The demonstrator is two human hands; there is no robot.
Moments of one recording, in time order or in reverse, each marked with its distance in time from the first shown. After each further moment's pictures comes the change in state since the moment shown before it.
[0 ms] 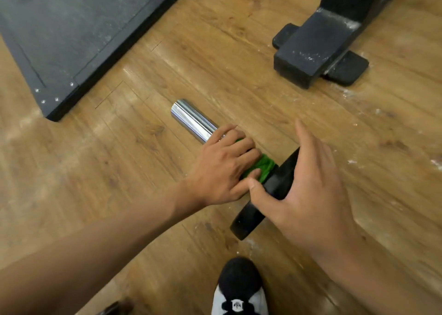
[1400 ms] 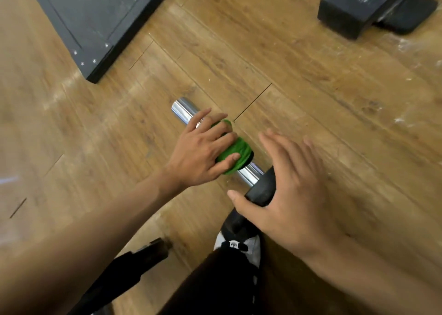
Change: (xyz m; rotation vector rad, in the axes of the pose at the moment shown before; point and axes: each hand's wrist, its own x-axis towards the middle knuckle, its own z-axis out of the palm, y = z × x) left_hand -0.116 -0.019 -0.030 0.084 -0.136 -0.149; right_hand -0.064 -0.033 0.055 0.008 -0.032 -0.222
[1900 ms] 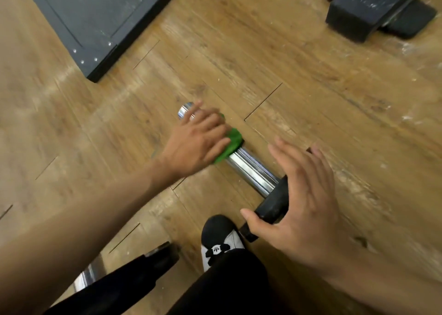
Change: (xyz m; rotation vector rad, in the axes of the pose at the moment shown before) left_hand -0.026 -0.044 0.002 -0.019 -0.044 -0.012; right_hand -0.025 -0.018 0.023 -0.041 0.079 -0.159
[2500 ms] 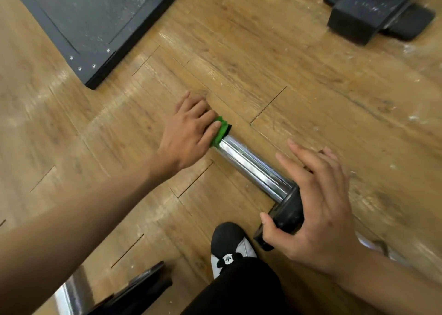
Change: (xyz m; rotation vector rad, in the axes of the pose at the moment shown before) left_hand 0.005 -0.034 -0.011 -0.058 0.026 -0.142; right_hand 0.002 -0.006 0.009 -0.047 0.074 -0.062
